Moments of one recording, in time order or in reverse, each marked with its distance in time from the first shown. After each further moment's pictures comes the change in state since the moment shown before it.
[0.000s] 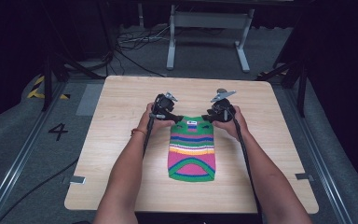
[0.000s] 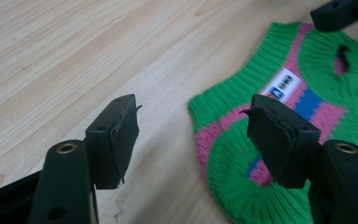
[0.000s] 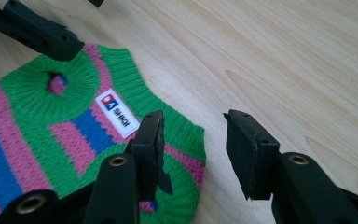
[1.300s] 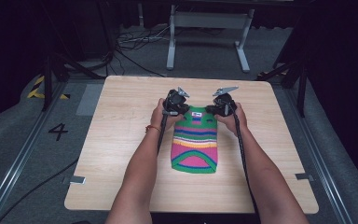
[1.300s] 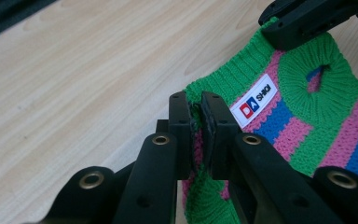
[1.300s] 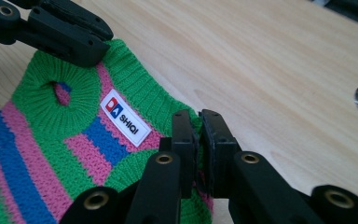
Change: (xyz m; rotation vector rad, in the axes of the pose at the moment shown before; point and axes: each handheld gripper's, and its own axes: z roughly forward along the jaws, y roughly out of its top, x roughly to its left) left arm -0.028 0.038 0.006 -0.048 0.067 0.092; right arm -0.015 0.011 -0.005 -0.048 -0.051 0.040
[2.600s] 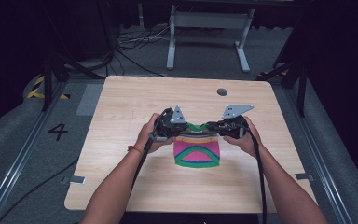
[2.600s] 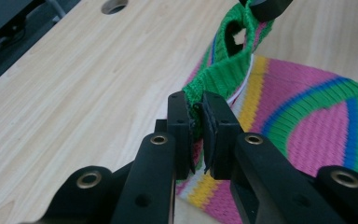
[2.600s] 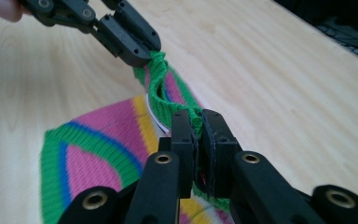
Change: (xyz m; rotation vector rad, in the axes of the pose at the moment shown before) left arm -0.068 -0.044 -0.085 -0.070 -0.071 0.284; right arm 0.065 -0.033 -0.083 -0.144 0.210 -0.248
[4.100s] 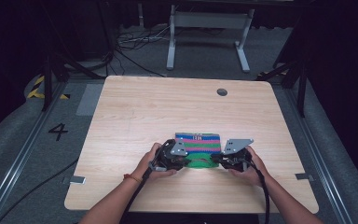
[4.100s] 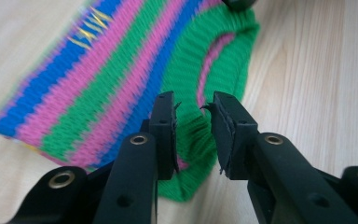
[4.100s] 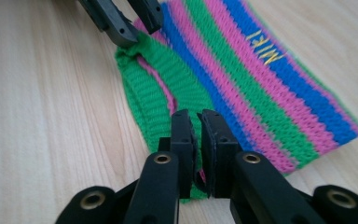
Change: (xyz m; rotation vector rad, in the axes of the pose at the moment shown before) left arm -0.069 -0.047 0.008 0.075 -0.188 -0.011; right arm 0.067 -0.067 -0.006 0.138 0.048 -0.048
